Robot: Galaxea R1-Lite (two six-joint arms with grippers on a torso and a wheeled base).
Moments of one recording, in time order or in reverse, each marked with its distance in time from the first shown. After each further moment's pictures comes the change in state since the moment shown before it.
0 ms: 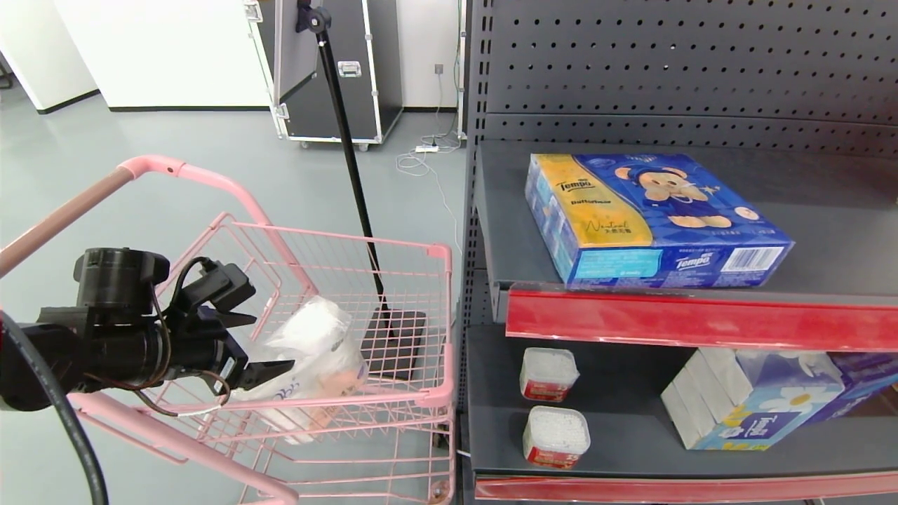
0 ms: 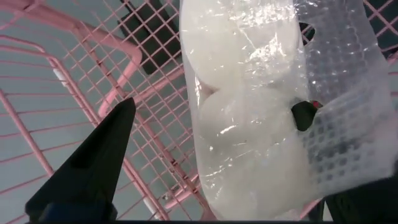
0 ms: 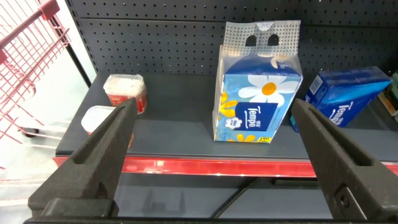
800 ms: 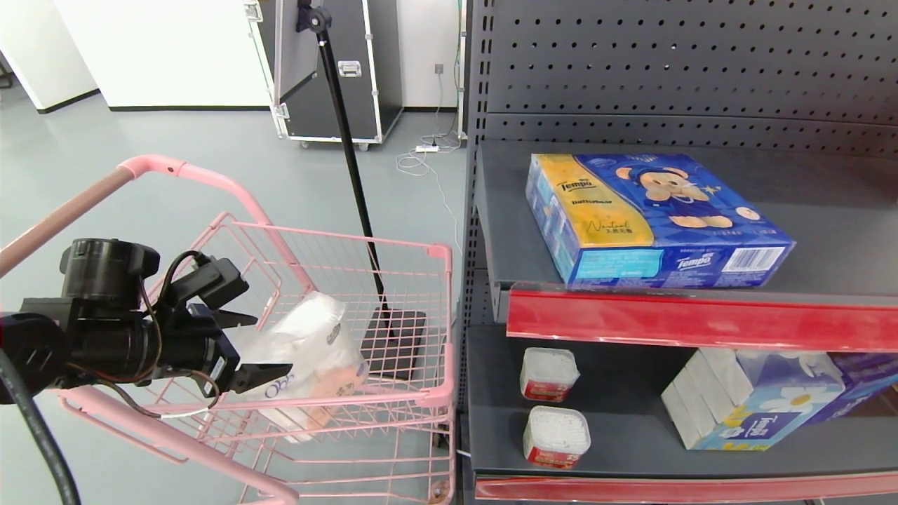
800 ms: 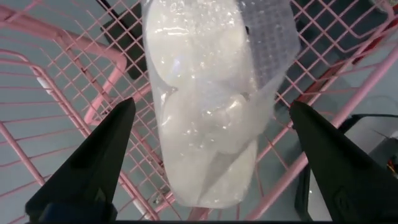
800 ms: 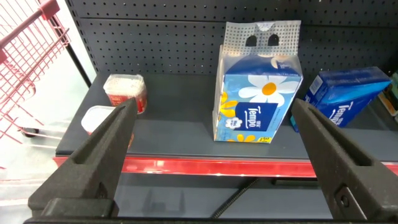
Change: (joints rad) left arm 0.000 -0.058 -0.035 0.113 -0.080 -0.005; right arm 0.001 0.000 0.000 0.000 0.000 0.000
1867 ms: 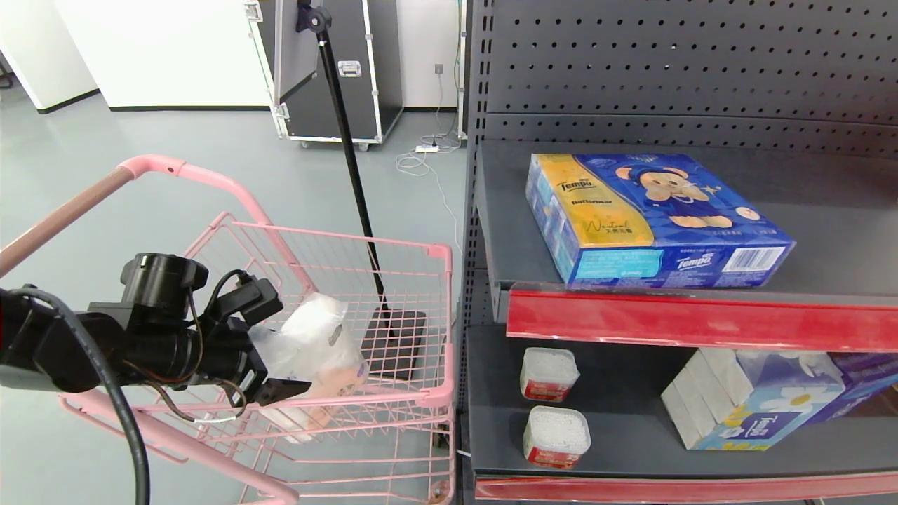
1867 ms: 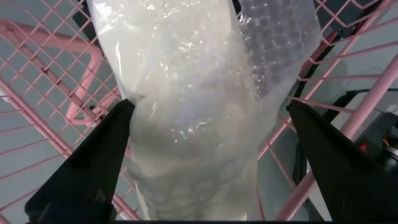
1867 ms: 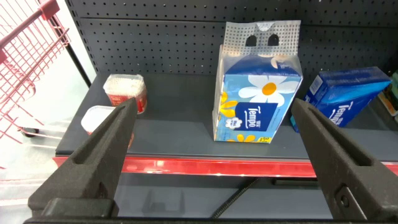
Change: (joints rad) left arm -0.060 0.145 -0.036 0.003 0.019 0.061; right arm 0.000 0.000 0.000 0.000 0.000 0.000
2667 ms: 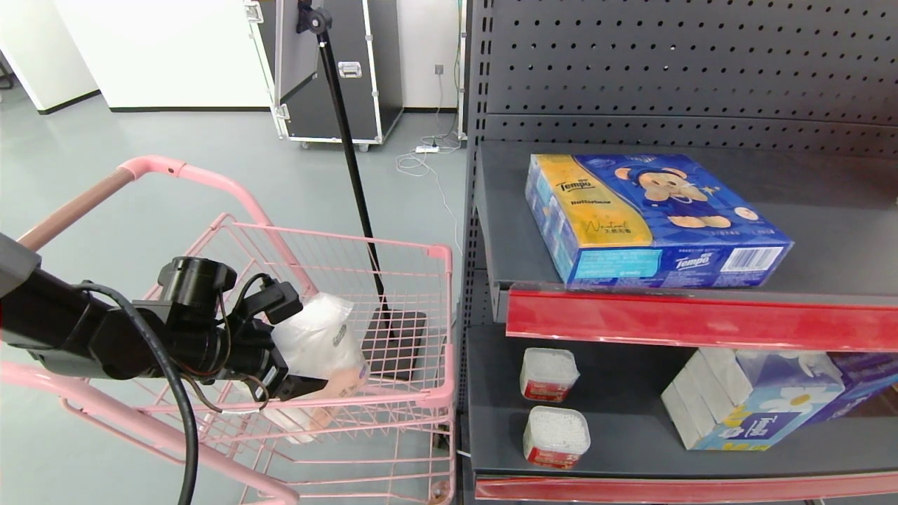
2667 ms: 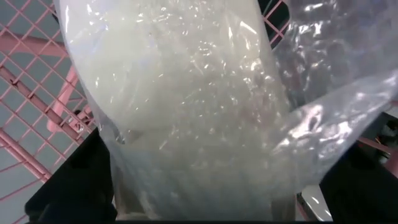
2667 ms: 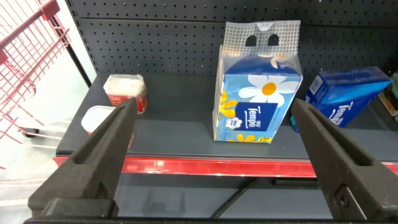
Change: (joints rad) left arm -0.028 0.128 -0.057 -0.004 0.005 -0.007; right arm 0.000 0.000 0.000 0.000 0.000 -0.001
